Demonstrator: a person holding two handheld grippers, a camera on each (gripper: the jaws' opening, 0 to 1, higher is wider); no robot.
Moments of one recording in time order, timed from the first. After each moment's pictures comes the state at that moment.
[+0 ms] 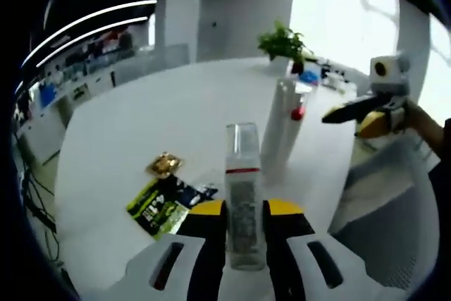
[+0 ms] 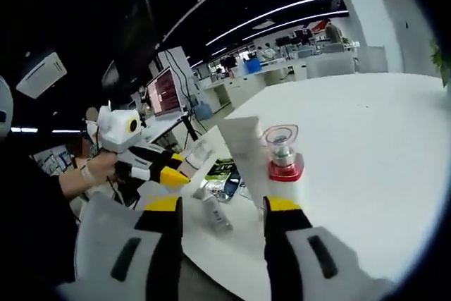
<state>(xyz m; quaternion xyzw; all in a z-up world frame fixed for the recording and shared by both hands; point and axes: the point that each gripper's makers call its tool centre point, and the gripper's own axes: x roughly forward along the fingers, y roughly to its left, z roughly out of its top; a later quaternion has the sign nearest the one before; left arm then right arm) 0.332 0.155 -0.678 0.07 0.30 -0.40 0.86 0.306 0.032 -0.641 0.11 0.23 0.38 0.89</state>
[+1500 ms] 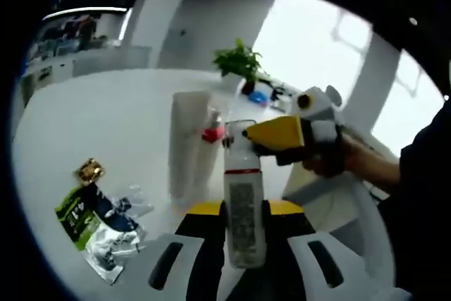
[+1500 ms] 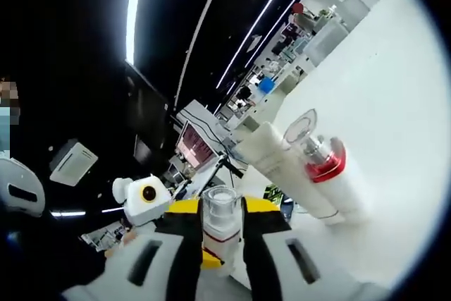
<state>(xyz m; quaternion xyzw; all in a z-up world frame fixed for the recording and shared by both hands) 0.279 0.074 -0.662 0.00 0.28 -0.52 0.81 0.309 0.065 -0.616 0.33 0.18 0.42 0.83</state>
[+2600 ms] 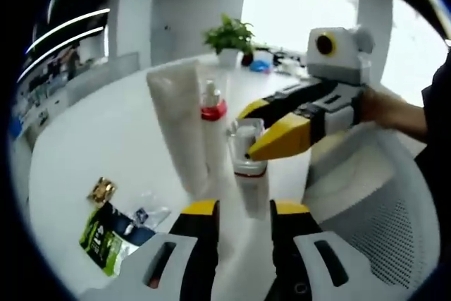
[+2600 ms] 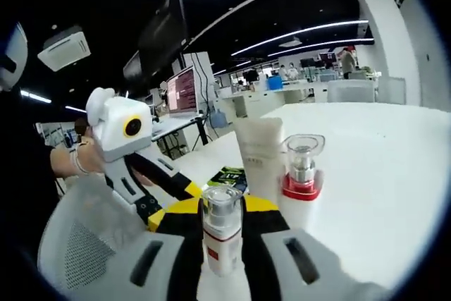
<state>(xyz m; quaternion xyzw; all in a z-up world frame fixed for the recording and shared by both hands) 0.294 0.061 -0.697 0.12 0.29 -0.52 0.80 0.314 0.051 -0.649 0.03 0.15 0.43 0.89</state>
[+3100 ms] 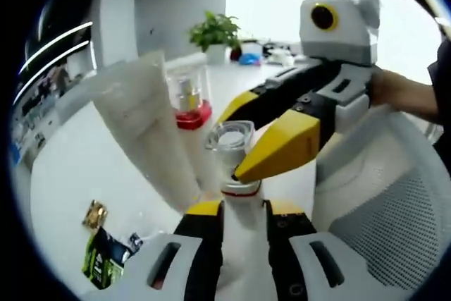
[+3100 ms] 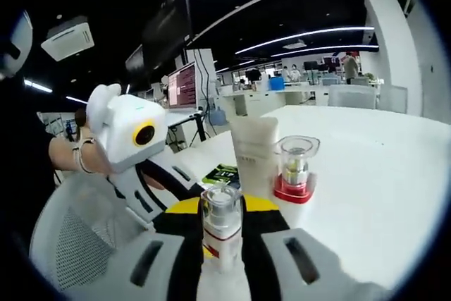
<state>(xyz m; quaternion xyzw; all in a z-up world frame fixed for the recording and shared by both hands) 0.305 0.031 -0.715 0.16 0.27 -0.53 0.79 0.320 0.041 -0.654 0.00 0.15 0.43 0.89</state>
